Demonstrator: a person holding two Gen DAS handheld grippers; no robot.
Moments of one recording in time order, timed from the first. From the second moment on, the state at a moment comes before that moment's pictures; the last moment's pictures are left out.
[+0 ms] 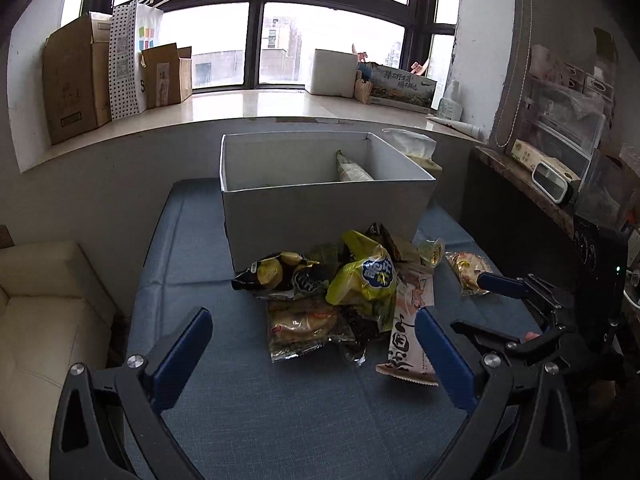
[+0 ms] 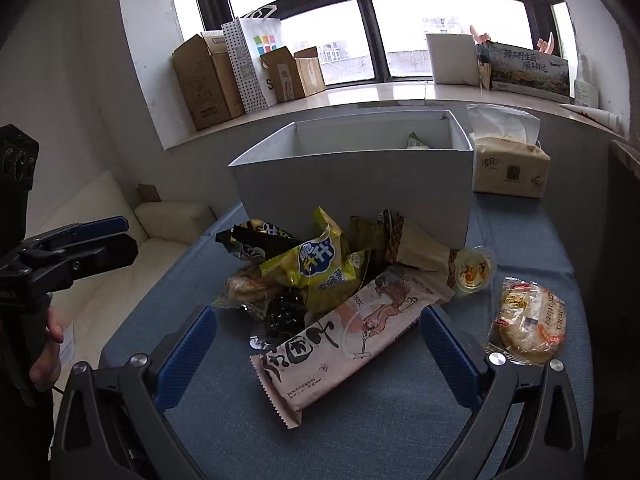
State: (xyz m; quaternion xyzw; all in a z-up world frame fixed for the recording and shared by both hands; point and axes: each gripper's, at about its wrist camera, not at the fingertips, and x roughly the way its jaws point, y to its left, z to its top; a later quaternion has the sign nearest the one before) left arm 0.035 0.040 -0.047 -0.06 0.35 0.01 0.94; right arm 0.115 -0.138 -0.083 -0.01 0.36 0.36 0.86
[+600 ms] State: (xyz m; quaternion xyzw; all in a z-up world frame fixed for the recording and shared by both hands) left arm 0.016 0.049 -0.060 -0.08 0.36 0.00 0.93; right arm 0.204 -0.056 -0.135 -0.06 0.44 0.36 0.82
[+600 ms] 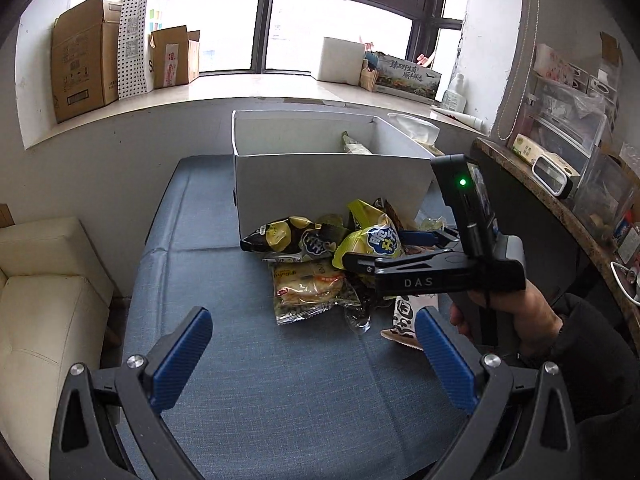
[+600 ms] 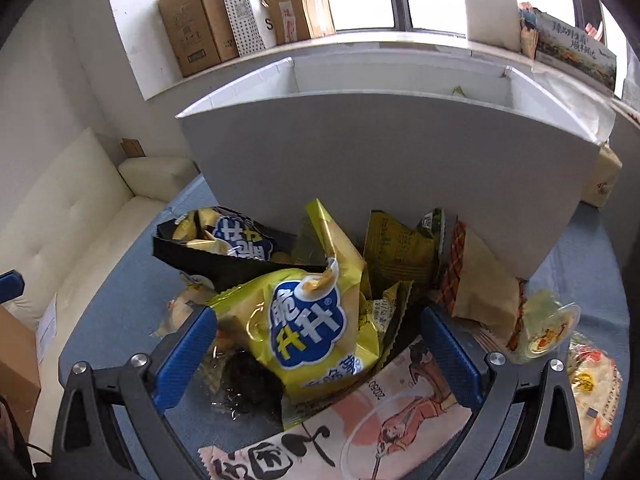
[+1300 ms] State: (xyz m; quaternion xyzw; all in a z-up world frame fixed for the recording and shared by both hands) left arm 0.100 0.058 -0.096 -0.08 0.41 -0.01 0.91; right arm 0.146 -0.155 -0.057 0.08 0.34 0.39 0.85
